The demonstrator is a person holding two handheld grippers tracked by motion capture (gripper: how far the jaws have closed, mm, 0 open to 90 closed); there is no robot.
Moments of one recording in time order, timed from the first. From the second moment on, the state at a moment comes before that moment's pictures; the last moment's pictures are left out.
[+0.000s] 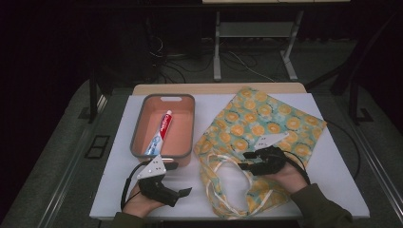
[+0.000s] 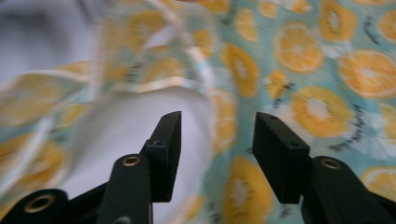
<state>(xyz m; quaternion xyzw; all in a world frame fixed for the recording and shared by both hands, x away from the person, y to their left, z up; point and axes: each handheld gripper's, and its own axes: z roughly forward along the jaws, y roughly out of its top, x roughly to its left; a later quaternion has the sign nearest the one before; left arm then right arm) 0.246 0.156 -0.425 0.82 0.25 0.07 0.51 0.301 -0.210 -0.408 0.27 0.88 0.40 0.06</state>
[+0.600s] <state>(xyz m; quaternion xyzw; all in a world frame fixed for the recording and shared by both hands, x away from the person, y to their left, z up) 0.247 0.156 -0.425 0.82 0.25 0.07 0.51 0.231 -0.163 -0.425 0.14 0.92 0.38 -0.01</state>
